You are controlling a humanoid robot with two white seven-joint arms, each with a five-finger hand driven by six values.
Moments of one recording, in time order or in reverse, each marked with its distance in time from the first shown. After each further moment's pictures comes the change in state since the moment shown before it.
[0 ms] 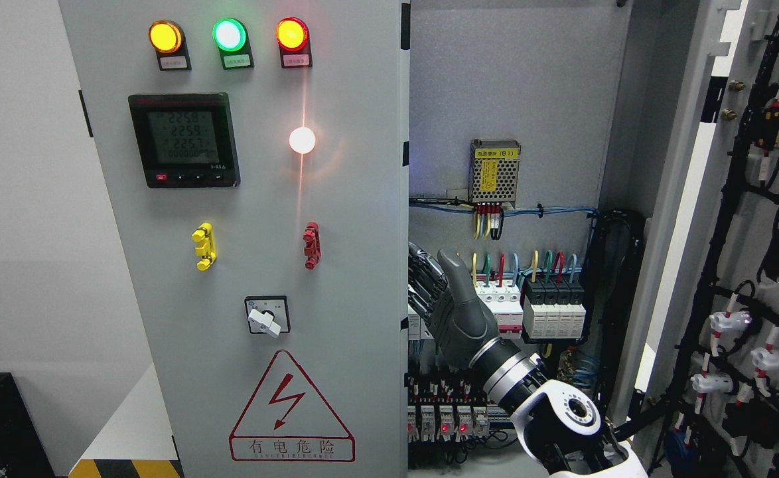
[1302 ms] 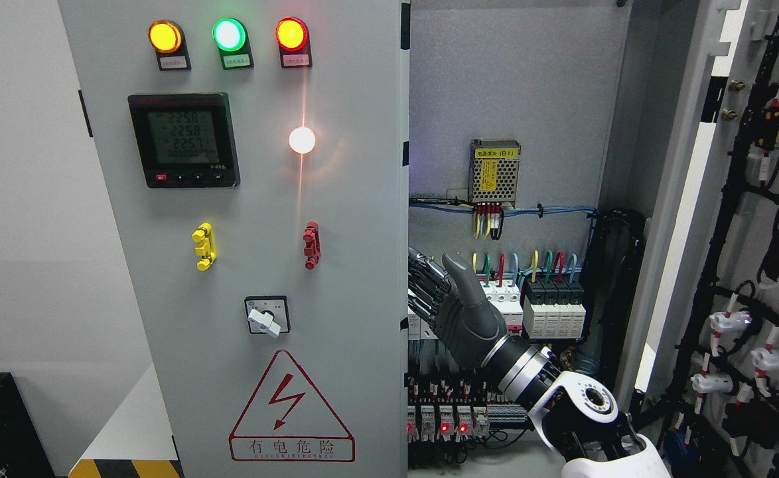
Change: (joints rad) left arm 0.000 -0.006 0.000 0.000 -0.001 0.000 0.000; right arm -0.026 -0.032 -0.028 0.038 -0.003 0.032 0.159
